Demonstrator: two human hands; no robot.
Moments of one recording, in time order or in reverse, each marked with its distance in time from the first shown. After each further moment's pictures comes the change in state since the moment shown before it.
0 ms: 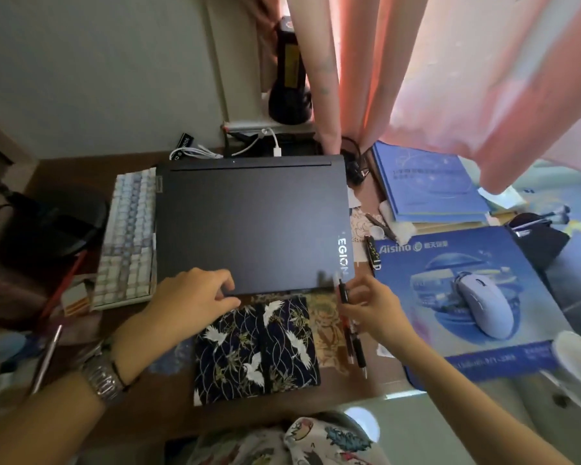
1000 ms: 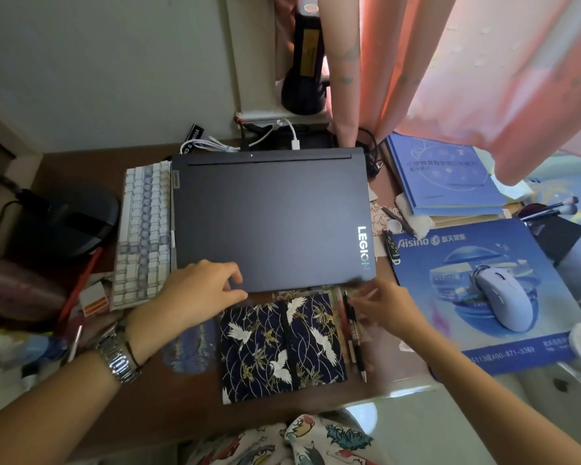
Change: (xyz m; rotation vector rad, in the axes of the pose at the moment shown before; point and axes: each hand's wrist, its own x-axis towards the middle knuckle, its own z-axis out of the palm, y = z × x) left_hand 0.015 -0.037 -0.008 -0.012 -0.076 0.041; right_hand 0.015 -0.003 0.021 -0.367 -0.052 0.069
